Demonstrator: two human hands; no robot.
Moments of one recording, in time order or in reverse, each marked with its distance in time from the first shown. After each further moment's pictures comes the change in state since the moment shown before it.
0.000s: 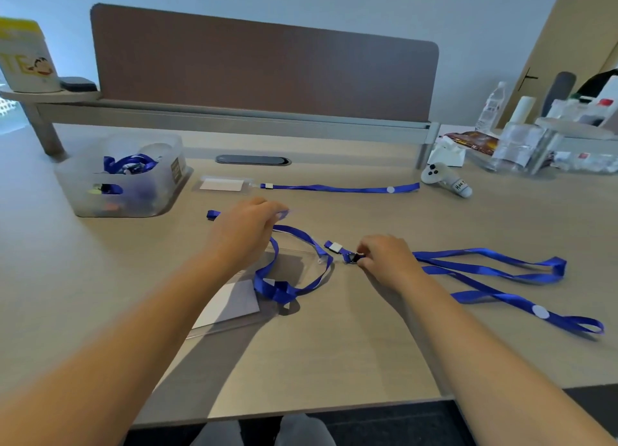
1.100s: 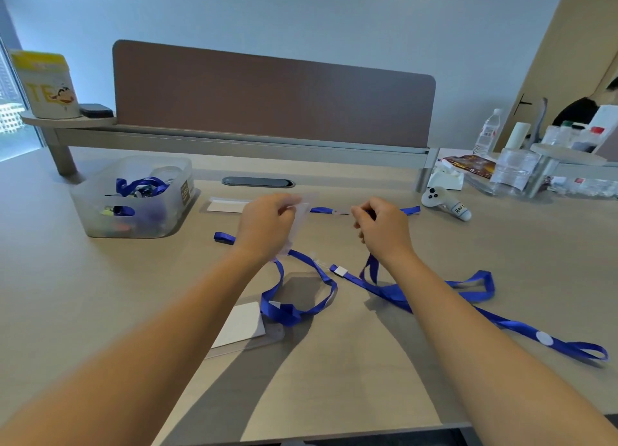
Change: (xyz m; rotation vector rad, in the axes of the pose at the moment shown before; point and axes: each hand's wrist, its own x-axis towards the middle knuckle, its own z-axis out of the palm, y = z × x) left_hand 0.019 0.027 -0.021 -0.466 0.174 -0.173; right_hand 0.011 -0.035 -0.056 0.748 0.467 -0.023
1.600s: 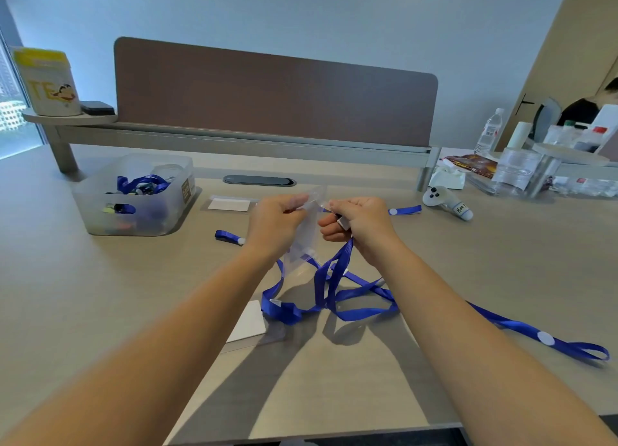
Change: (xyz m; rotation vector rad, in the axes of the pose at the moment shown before) left_hand 0.001 0.002 0.013 -0.344 0.008 -0.114; right_hand -0.005 -0.036 0.009 0.549 -0.223 0.289
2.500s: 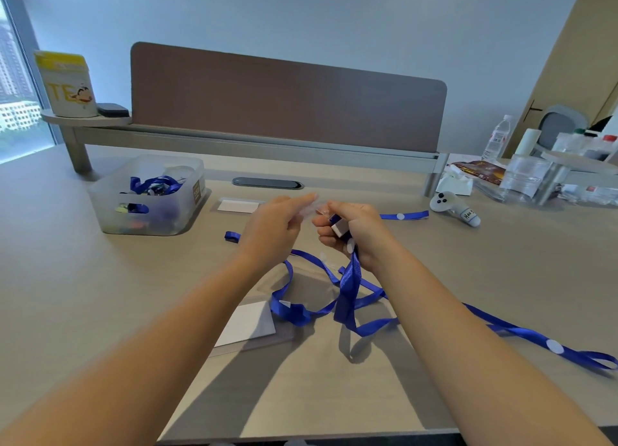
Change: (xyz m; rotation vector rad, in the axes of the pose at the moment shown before) left_hand -0.002 -0.012 -0.023 0.486 -0.032 0.334; right_hand -0.013 -0.014 0.015 0.262 -0.155 0.183
